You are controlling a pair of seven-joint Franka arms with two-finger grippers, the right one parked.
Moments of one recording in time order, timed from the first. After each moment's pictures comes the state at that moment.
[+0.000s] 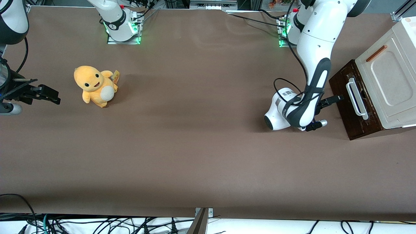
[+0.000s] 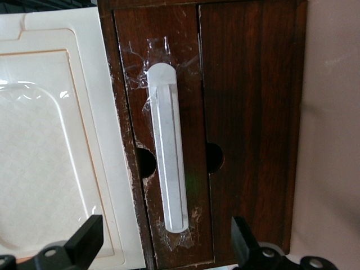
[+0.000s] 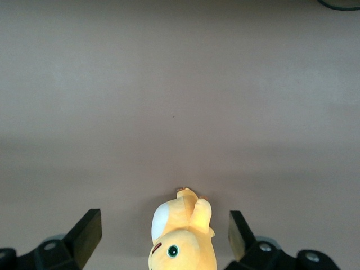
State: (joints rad) arm -0.35 0.76 0.00 -1.71 0.90 1.22 -0.96
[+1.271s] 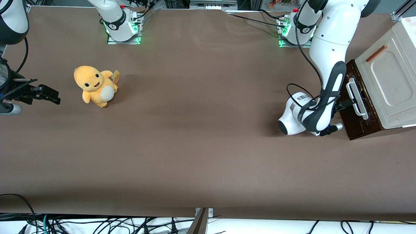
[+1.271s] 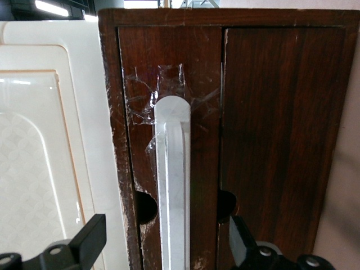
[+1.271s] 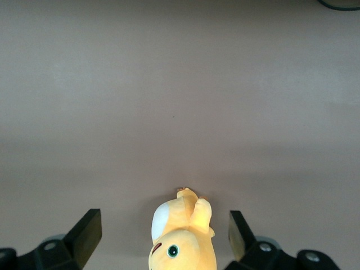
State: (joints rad) arm -0.25 0.76 0.01 -1.71 0.99 1.27 -0.98
